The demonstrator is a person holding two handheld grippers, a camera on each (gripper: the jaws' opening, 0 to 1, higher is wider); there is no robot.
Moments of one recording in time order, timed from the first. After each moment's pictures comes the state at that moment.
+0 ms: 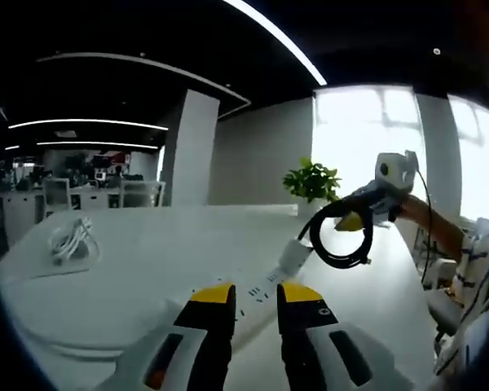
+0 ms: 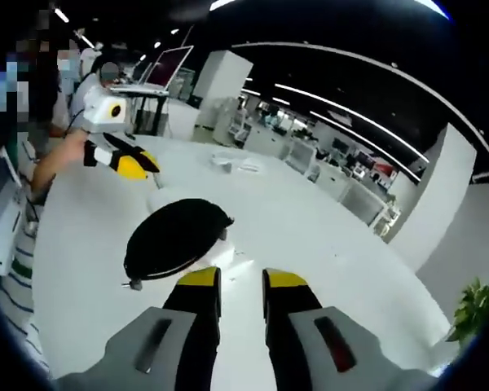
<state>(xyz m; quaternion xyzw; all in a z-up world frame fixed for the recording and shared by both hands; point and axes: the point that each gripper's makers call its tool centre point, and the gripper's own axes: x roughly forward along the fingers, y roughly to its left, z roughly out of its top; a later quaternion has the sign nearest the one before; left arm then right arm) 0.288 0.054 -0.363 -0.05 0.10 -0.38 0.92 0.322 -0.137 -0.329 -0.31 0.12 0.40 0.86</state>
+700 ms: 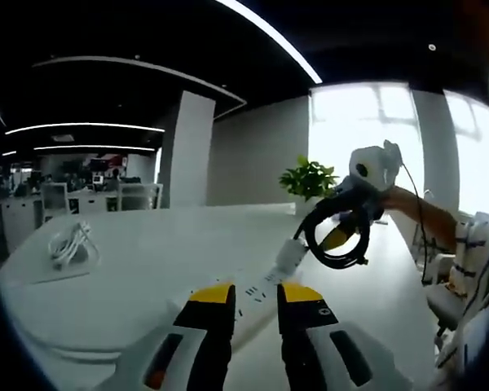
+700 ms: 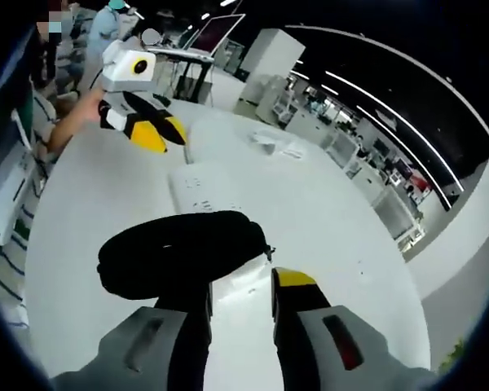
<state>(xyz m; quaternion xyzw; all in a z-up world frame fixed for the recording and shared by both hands) 0.284 0.052 -0.361 -0.03 0.09 -0.39 0.92 0.329 -0.094 -0.352 -0.39 0.16 0.46 0.78</state>
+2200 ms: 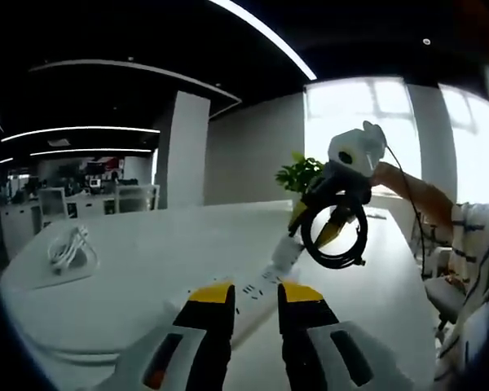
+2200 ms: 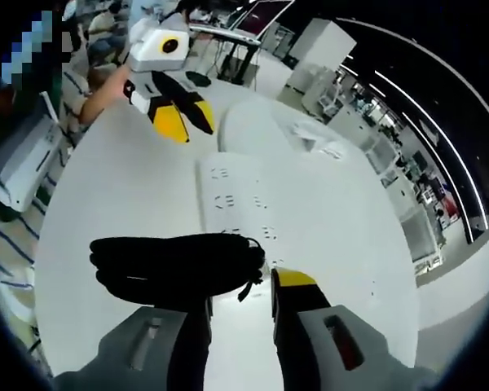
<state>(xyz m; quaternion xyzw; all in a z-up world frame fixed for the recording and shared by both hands) 0.281 0.049 -0.364 -0.02 0.09 -0.39 0.91 0.329 -0.083 -0.358 -0.45 0.19 0.52 0.70</state>
